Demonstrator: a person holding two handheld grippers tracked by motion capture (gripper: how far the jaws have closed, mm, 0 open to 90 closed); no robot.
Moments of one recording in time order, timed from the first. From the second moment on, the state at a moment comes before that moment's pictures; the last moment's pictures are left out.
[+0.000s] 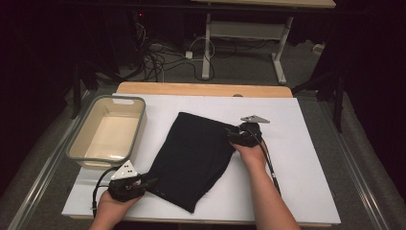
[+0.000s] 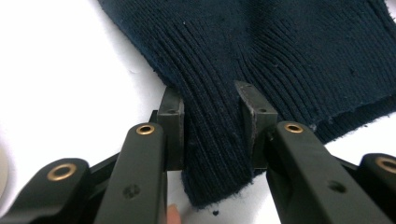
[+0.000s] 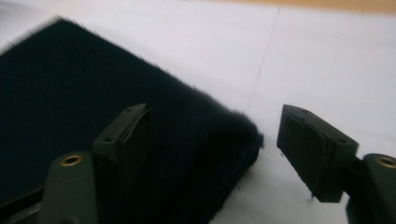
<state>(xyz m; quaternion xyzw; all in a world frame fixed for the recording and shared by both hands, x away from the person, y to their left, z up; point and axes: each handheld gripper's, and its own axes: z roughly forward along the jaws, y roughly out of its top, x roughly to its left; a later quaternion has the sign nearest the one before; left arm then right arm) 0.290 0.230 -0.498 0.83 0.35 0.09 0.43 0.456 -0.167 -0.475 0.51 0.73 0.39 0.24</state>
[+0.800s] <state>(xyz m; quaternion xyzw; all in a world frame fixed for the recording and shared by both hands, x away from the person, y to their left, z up) 0.289 0.229 -0.498 0.83 0.35 0.10 0.43 0.453 -0.170 -0.485 0.49 0.76 0.39 0.16</state>
